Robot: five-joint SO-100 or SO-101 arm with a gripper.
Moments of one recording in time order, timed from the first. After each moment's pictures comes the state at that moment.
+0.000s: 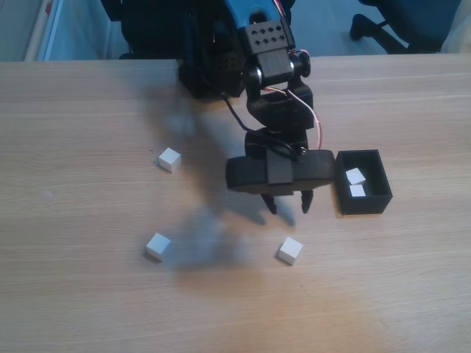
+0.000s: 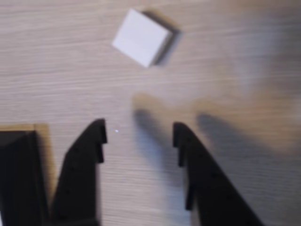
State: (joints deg) arm -17.3 99.6 118.3 32.6 -65.4
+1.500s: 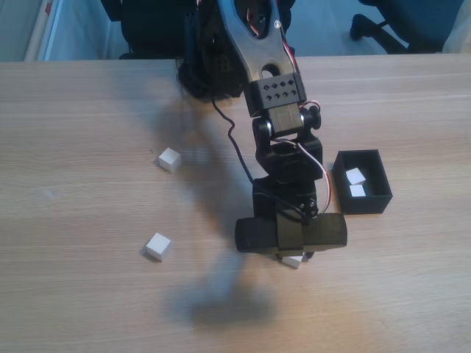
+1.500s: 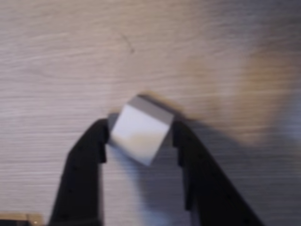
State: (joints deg) arm -15.3 74.4 96.2 30.0 -66.7
